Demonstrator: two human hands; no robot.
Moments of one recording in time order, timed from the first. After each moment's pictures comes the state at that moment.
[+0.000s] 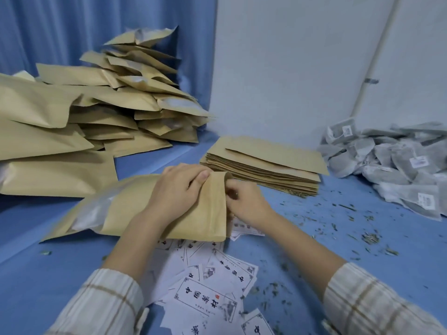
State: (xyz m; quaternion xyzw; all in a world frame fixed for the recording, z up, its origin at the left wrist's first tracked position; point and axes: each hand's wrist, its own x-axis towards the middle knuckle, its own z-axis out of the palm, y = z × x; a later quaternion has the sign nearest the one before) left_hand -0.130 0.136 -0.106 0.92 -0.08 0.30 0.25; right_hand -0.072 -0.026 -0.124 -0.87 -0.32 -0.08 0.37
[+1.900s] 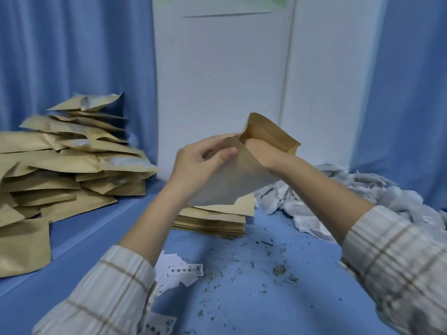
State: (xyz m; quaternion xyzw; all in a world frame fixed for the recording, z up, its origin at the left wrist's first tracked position) left_hand -0.131 -0.037 0.072 0.72 -0.29 0.32 0.55; right_hand -0.097 -0.188 0.118 -0.91 -0.34 -0.18 0.15
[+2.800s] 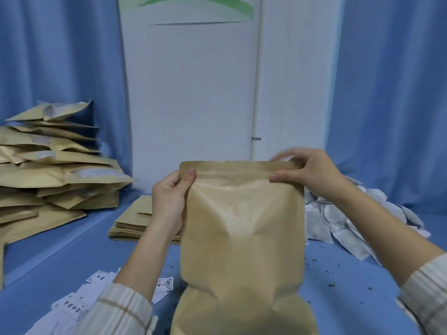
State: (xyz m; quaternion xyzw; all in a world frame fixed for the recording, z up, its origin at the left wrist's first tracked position) left_hand -0.107 -0.082 0.034 0.59 -0.10 0.26 0.76; right_hand -0.113 -0.340 0.095 -0.84 -0.22 -0.24 0.43
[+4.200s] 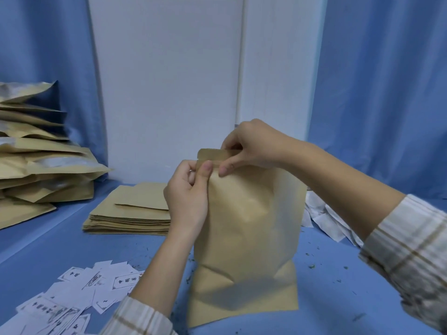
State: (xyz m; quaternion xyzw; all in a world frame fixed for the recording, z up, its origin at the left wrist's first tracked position) left_hand -0.121 -0.136 0.019 0.63 -0.12 0.36 0.68; right_hand -0.123 -0.268 0.135 -0.94 -0.28 -0.19 0.08
